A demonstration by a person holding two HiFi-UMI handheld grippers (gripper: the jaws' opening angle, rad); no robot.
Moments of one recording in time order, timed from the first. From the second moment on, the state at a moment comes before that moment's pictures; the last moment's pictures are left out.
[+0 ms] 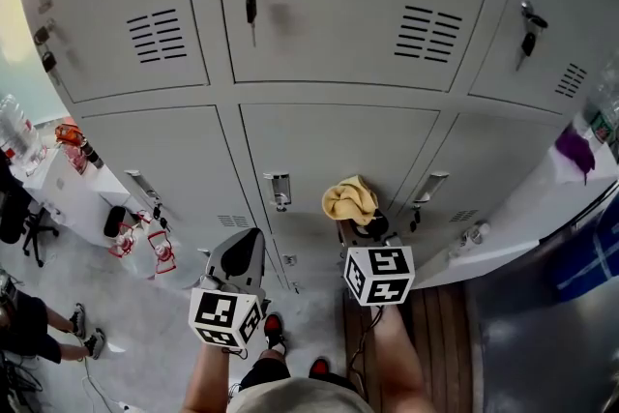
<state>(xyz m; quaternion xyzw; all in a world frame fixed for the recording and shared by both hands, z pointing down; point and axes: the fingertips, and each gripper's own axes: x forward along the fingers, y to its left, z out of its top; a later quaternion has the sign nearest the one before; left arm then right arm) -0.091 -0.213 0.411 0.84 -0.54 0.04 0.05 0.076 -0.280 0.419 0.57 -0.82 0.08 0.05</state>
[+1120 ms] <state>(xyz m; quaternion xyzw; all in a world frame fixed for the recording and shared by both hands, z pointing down) -0.045 -0.216 0.410 0.87 -0.50 0.04 0.04 0.147 -0.263 0.421 0.63 -0.77 0.08 0.05</state>
